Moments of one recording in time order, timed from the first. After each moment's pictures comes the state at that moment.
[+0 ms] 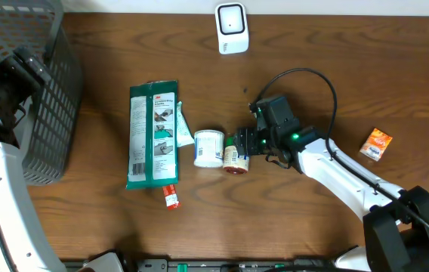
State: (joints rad) left arm 0.44 1.37 1.55 -0.85 0.12 -0.28; right arm 0.49 1.62 0.94 -0.36 -0.20 0.47
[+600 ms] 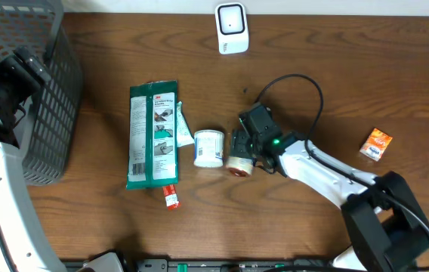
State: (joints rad) left arm 0.44 1.37 1.55 -0.85 0.12 -0.28; right arm 0.59 1.73 0.94 -0.33 0.01 0.71
